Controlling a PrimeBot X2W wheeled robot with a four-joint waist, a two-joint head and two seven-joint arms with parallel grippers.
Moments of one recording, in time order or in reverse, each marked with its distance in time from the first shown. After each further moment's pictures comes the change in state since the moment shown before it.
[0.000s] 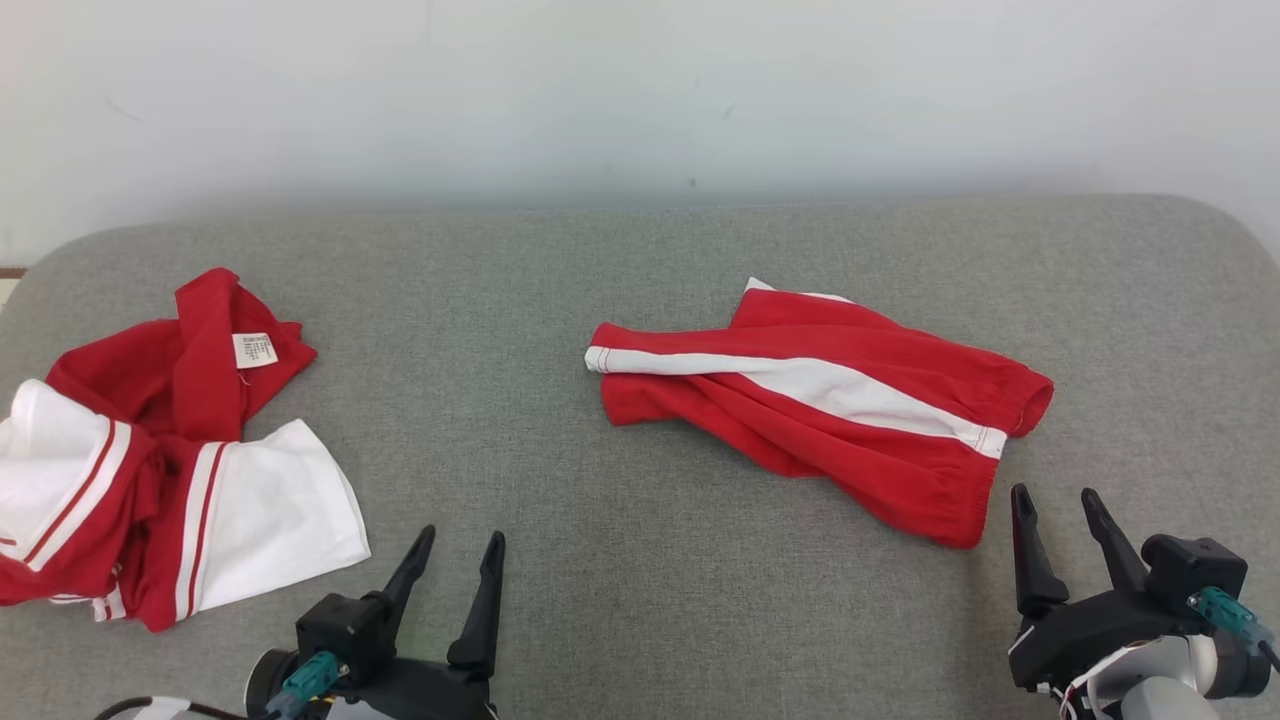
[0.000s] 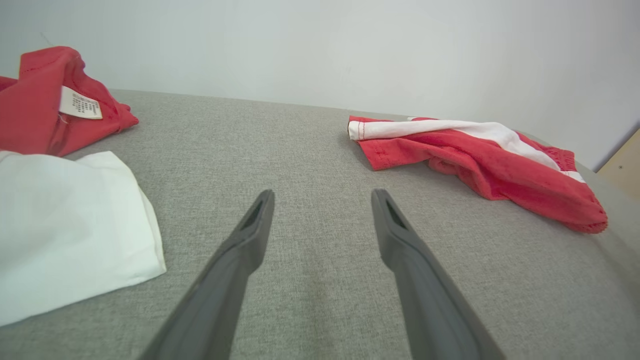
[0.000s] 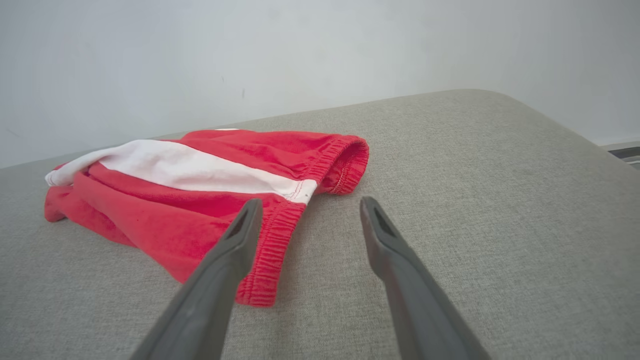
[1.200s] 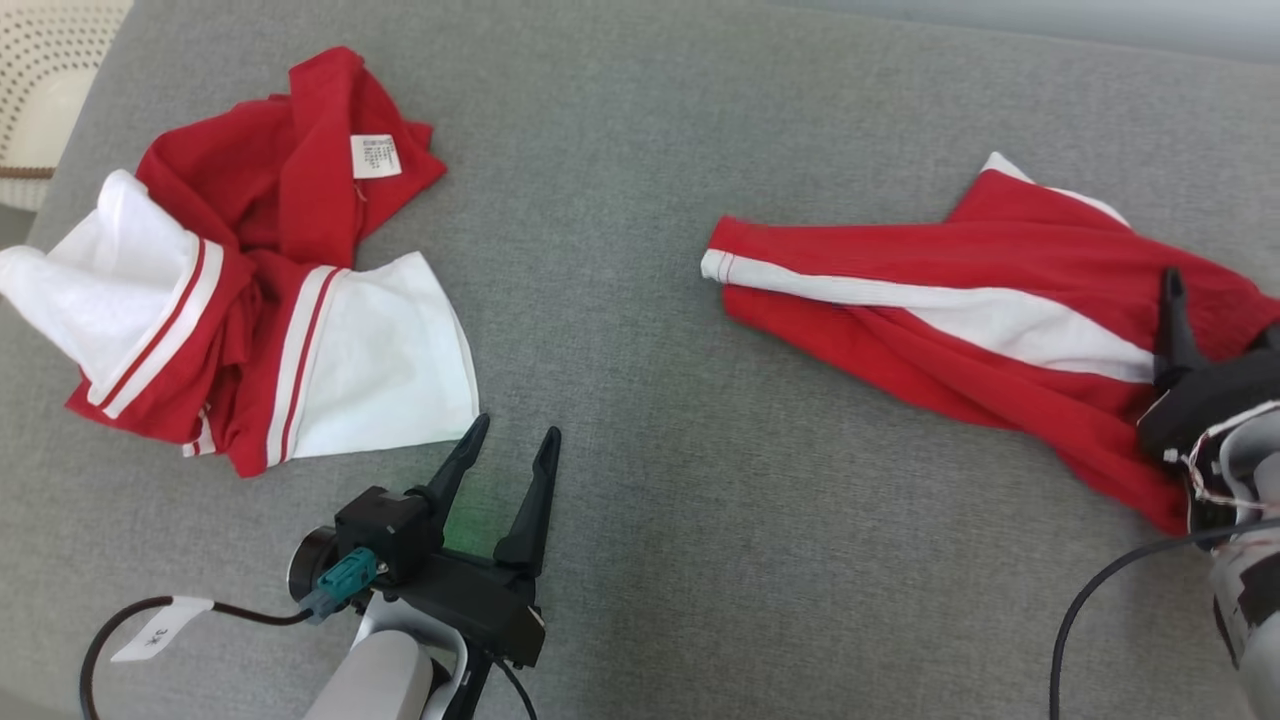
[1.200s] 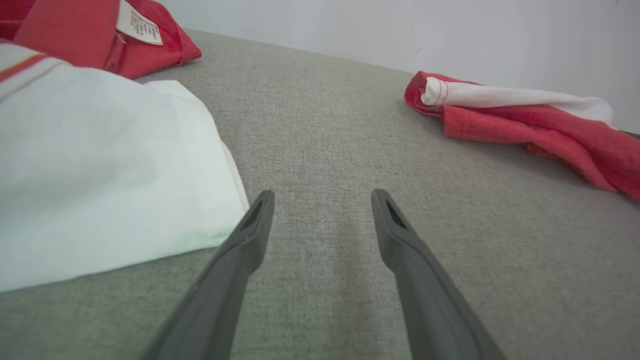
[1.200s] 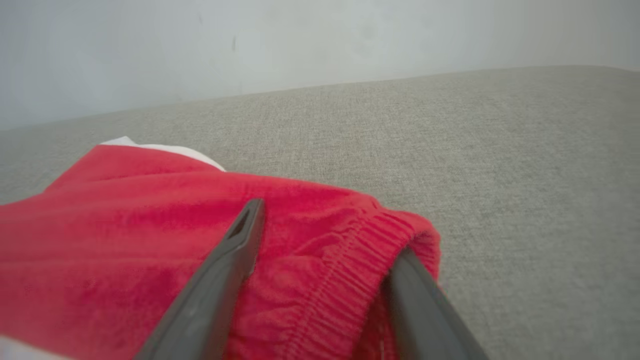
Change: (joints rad) left arm -0.174 0.000 -0.122 -0.003 -0.065 -0.001 0.000; right arm -0.505 -0.186 0.046 0.436 0.119 0.000 0.000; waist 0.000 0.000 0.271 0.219
